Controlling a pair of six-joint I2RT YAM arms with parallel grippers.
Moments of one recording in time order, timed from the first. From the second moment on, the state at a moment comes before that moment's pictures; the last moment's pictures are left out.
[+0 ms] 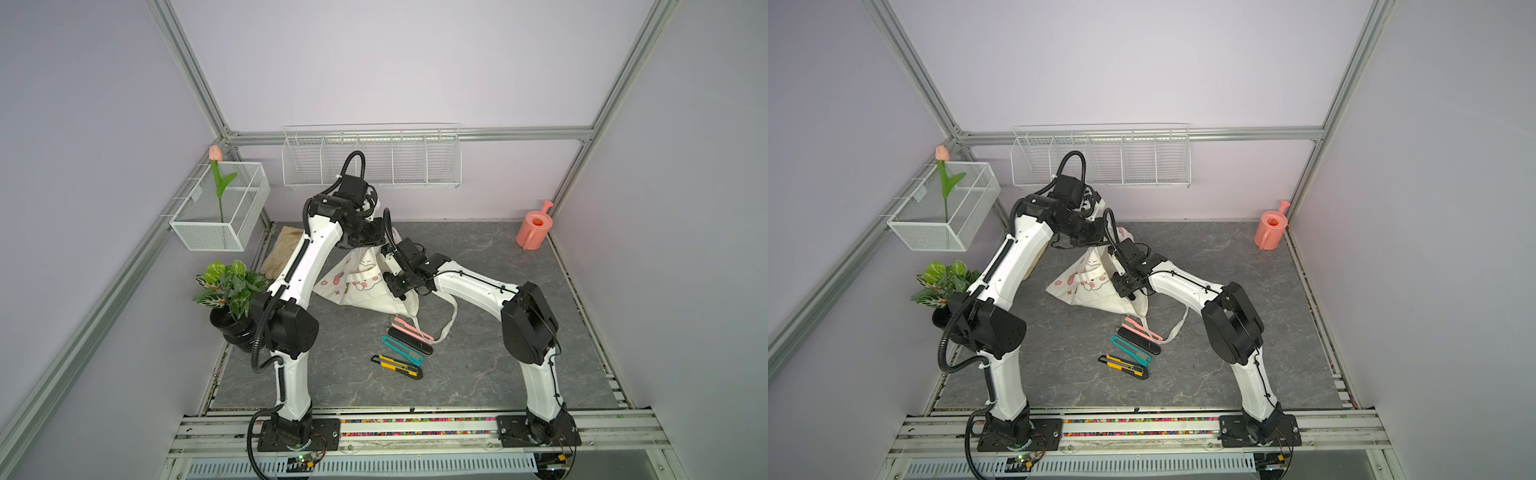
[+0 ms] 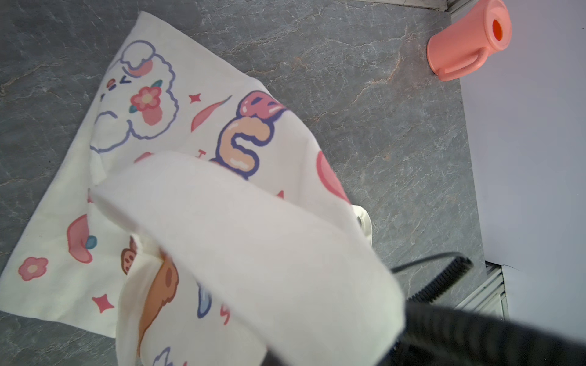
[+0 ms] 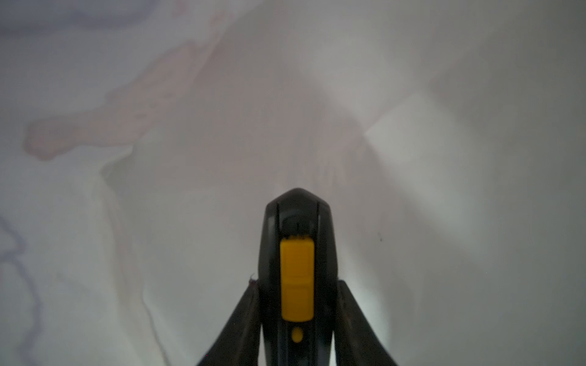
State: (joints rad) left arm -0.43 2.00 2.22 -1.22 0.34 -0.27; right arm 0.77 2.08 1.70 -0.58 -0.04 0.15
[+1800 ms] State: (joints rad) left arm -0.43 2.05 2.22 -1.18 0.34 -0.28; right arm 0.82 1.46 1.20 -0.57 -0.07 0.18
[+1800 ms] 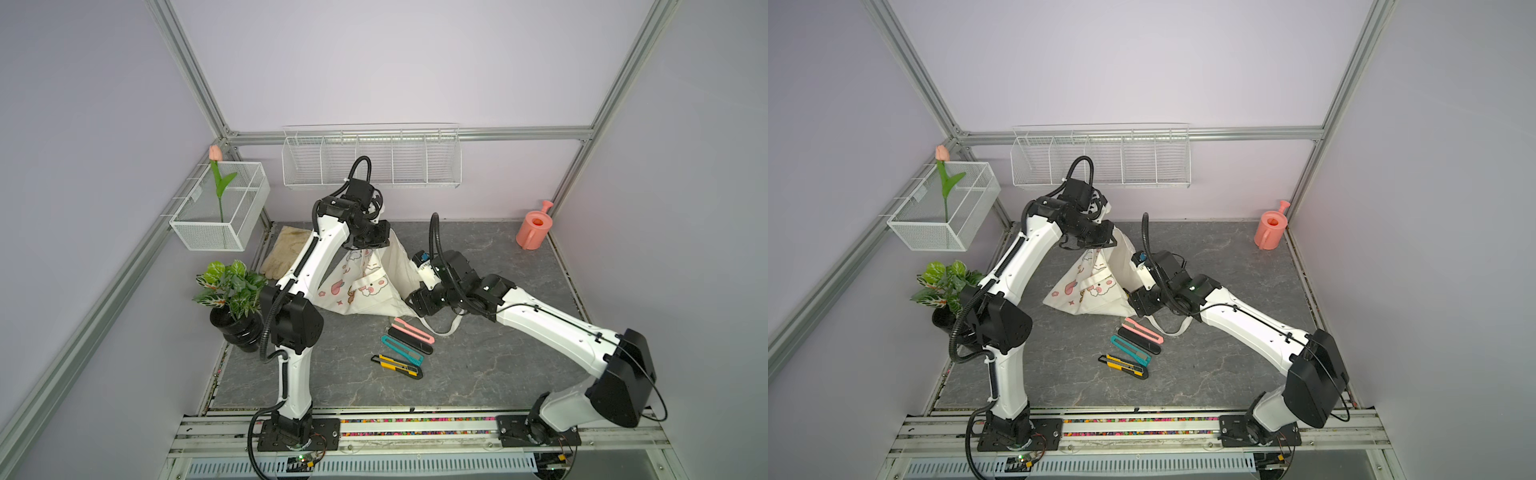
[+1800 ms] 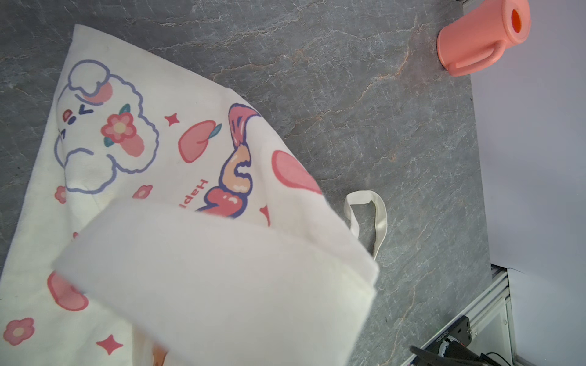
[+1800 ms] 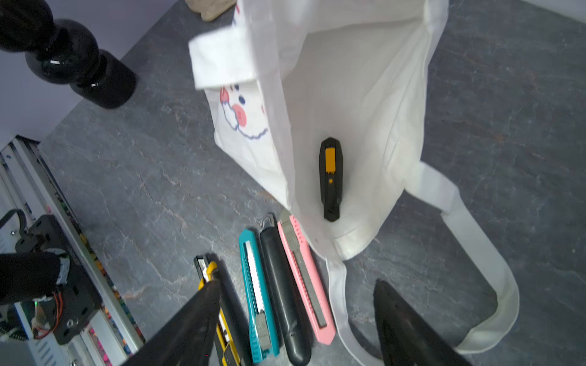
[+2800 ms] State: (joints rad) left arm -0.43 2.01 2.18 -1.20 0.34 -0.28; right arm 1.17 1.63 1.06 -0.65 0.04 0.31
